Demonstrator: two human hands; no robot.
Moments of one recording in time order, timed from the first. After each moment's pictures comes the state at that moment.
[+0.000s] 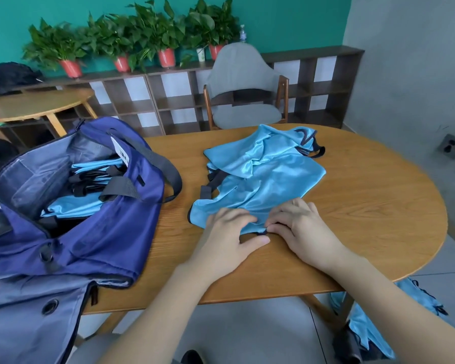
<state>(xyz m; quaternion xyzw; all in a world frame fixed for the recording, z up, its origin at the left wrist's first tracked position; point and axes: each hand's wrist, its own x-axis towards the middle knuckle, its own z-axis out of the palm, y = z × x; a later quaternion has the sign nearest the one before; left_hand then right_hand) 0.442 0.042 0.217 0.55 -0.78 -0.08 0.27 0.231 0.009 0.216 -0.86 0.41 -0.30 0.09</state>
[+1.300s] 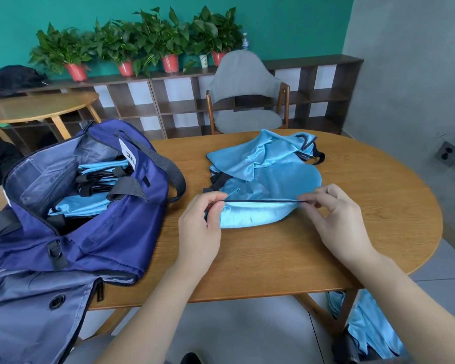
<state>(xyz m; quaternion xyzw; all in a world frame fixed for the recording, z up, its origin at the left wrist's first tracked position) 0.459 0.058 0.241 0.55 -0.61 -0.10 0.56 0.200 0.015 0.235 -0.74 0.47 -0.47 0.05</state>
